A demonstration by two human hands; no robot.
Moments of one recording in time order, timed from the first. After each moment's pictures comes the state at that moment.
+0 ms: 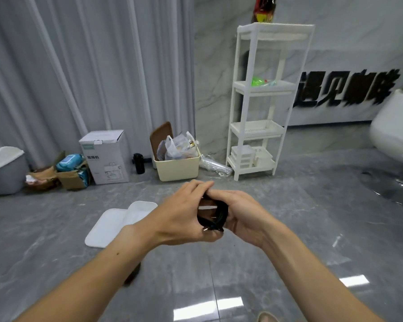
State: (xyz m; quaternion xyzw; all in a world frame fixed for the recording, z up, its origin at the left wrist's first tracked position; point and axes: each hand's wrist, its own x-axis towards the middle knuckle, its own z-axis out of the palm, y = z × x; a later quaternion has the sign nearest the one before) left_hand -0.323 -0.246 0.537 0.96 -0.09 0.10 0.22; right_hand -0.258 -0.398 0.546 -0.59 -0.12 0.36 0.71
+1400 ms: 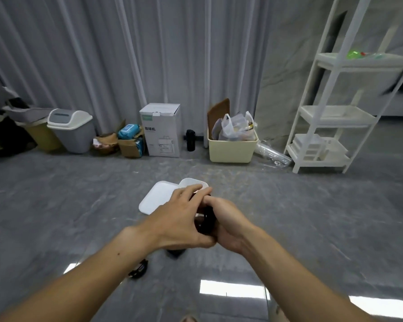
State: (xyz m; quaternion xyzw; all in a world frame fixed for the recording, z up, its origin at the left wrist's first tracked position) left_hand -0.385 -0.100 0.454 0.97 0.10 0.02 0.20; right_hand -0.302 -0.209 0.458 -0.53 -0.10 0.52 0.66
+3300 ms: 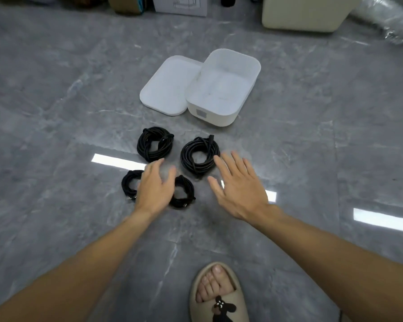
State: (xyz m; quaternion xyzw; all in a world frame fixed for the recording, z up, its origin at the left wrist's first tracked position) left_hand -0.391 0.044 0.024 0.78 0.50 0.08 0.37; right_hand -0.246 -0.103 0.041 -0.85 -0.49 0.19 0.06
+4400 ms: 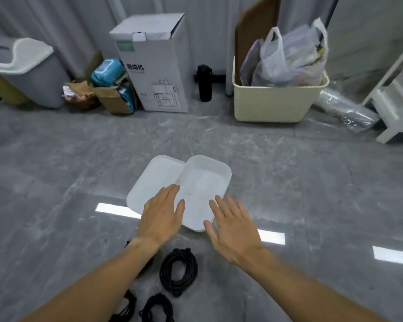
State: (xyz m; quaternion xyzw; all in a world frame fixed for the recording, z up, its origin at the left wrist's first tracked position) left_hand -0.177 0.135 0.159 0.91 0.37 0.00 0.20; right_hand -0.067 -0.025 0.157 -0.84 -0.50 0.20 0.02
